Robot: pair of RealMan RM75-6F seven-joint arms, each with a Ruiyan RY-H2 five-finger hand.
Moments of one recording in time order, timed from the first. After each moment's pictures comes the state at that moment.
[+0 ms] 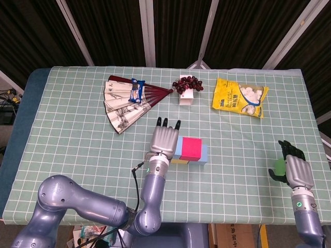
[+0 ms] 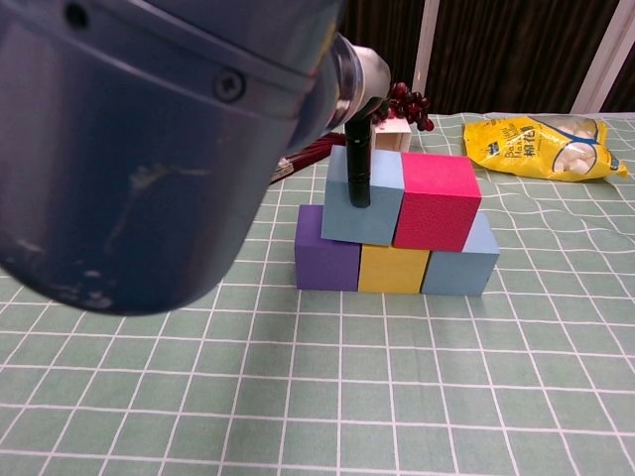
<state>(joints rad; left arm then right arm) -1.48 -1.86 -0.57 -1.64 0.04 1.53 1.25 0.29 -1.11 0.16 -1.82 -0.89 1.20 -0.22</state>
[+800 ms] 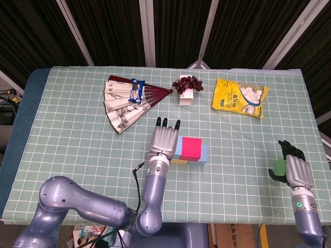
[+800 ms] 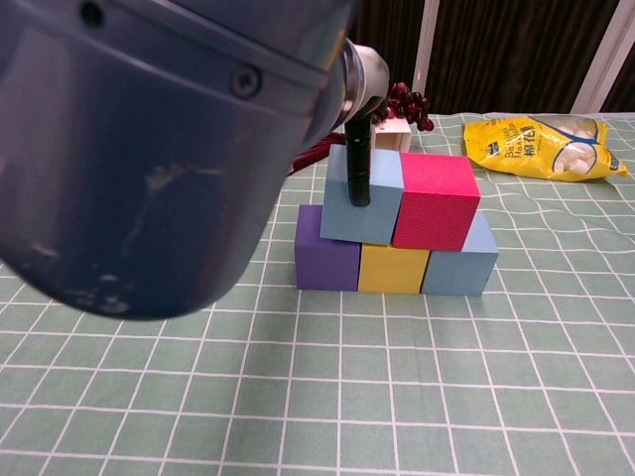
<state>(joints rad) -1.47 -1.88 -0.59 -1.63 0.05 1.54 1.27 0.29 -1.10 0.16 -1.83 -0.89 1.19 -0.22</state>
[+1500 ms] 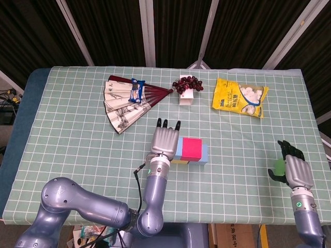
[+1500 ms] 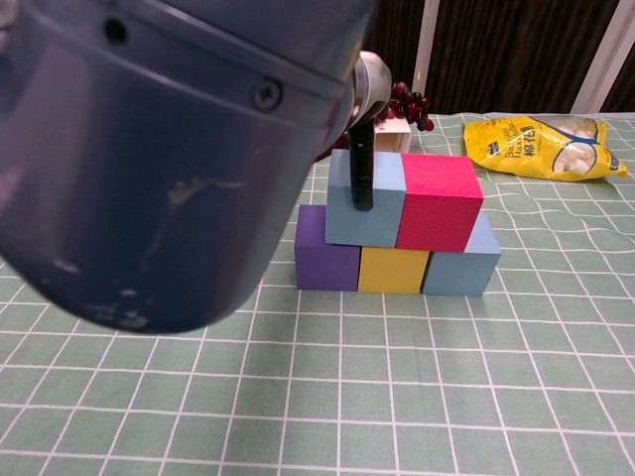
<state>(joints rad) -1.46 -1.90 -0.60 -1.62 0.06 1.55 1.28 0.29 -1.10 0.16 -1.83 -0.89 1.20 -0.21</state>
